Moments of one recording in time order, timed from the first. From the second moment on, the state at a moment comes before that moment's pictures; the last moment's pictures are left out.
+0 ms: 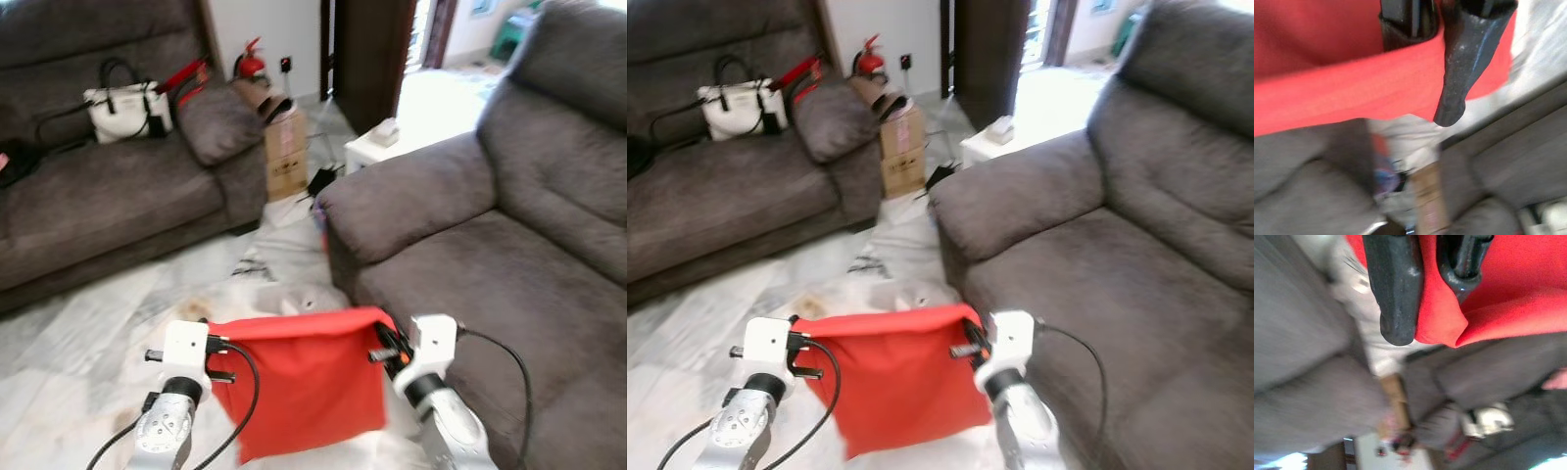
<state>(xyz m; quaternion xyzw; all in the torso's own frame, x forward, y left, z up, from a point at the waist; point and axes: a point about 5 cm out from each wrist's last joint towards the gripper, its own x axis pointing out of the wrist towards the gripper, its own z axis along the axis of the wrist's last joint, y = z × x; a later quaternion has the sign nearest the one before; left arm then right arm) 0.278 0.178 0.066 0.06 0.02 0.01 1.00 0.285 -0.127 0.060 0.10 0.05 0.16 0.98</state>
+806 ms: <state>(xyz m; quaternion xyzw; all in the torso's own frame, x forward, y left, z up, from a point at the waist) 0.281 0.187 0.071 0.09 0.01 0.02 1.00 0.287 -0.121 0.058 0.10 0.06 0.16 0.98</state>
